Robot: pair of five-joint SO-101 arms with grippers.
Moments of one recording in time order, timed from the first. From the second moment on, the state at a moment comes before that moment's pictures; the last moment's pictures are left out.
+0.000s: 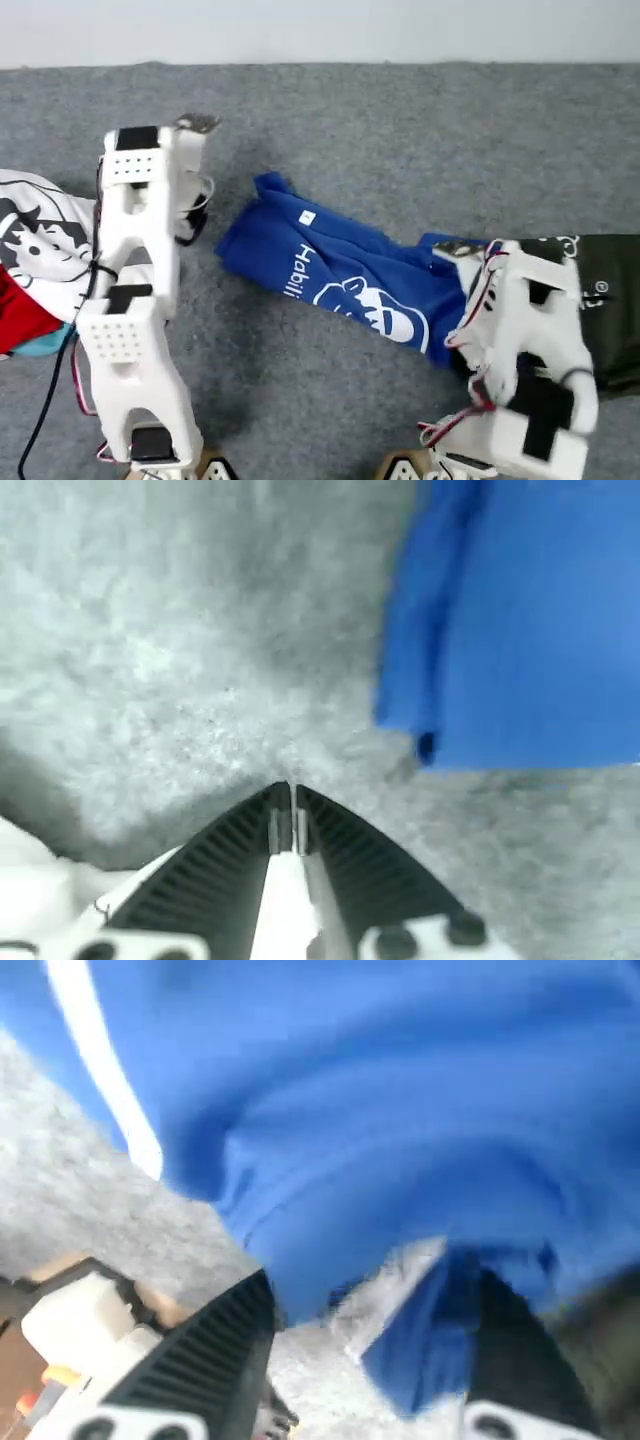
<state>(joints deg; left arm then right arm) -5.8 36.4 -28.2 99.0 -17.6 16.8 -7.6 38.6 83.0 44.5</state>
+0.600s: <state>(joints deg) 4.0 46.6 -30.1 88.3 -6.6 17.4 -29.1 40.1 84.7 41.1</state>
